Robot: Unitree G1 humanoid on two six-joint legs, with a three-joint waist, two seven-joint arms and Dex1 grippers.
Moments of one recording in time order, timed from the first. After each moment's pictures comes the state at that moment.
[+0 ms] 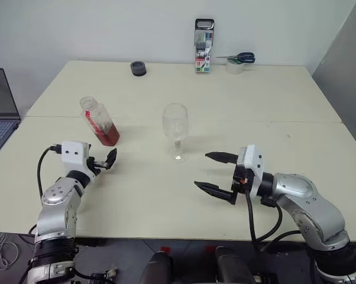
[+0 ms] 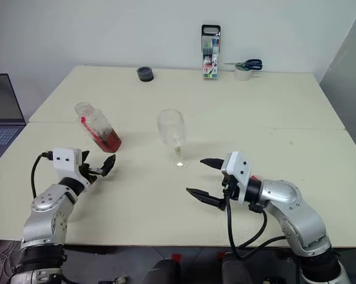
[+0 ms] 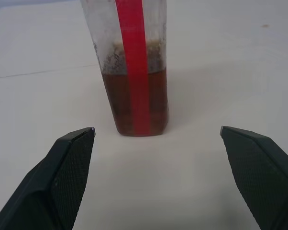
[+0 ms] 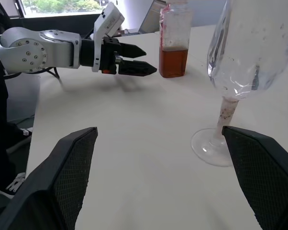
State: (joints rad) left arm -0.24 0.51 0.31 0.20 -0.27 0.18 -0.40; right arm -0.22 -0.48 0.14 -0.54 0.41 0.54 0.78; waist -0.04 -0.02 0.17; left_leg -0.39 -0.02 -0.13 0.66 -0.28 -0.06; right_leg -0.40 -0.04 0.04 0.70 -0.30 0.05
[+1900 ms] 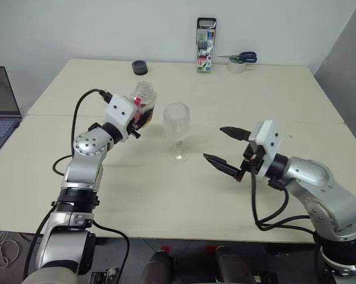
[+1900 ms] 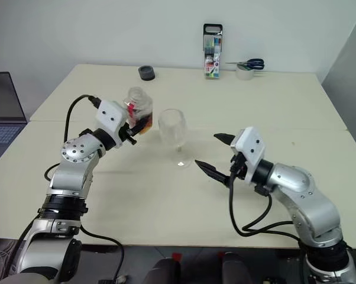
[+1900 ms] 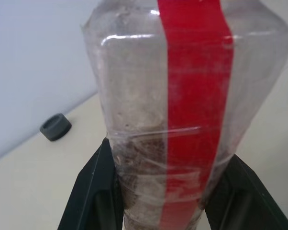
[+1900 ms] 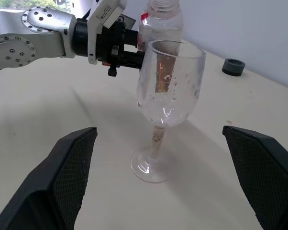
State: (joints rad) left arm -0.65 0.55 0.00 0.28 0.01 -0.03 -0.54; right arm -0.34 -0.56 -0.01 -0.57 0.50 0.64 0.67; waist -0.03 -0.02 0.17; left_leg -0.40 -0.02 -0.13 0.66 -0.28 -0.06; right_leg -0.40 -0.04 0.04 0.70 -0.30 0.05
